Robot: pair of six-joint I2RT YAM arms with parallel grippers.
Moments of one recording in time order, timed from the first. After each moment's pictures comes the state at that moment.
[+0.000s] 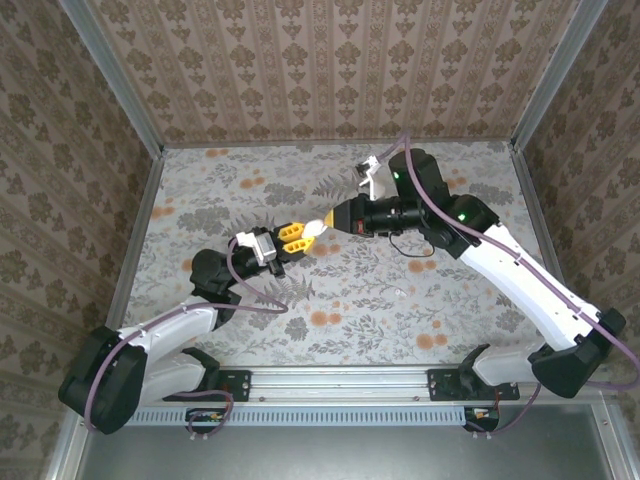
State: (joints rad) left arm -0.59 1.12 0.38 1.16 0.72 0.02; right arm 0.64 1.32 1.46 -0.67 -0.53 0.75
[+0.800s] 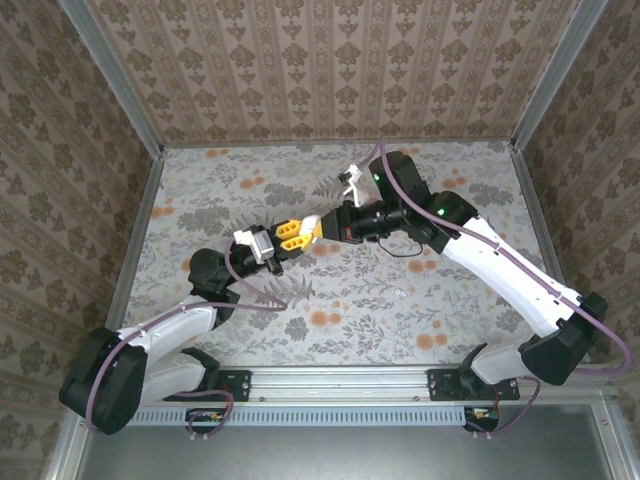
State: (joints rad) left arm -0.57 1.11 0.39 1.16 0.71 0.01; right arm 0.66 1.40 1.48 -0.69 -0.60 0.73
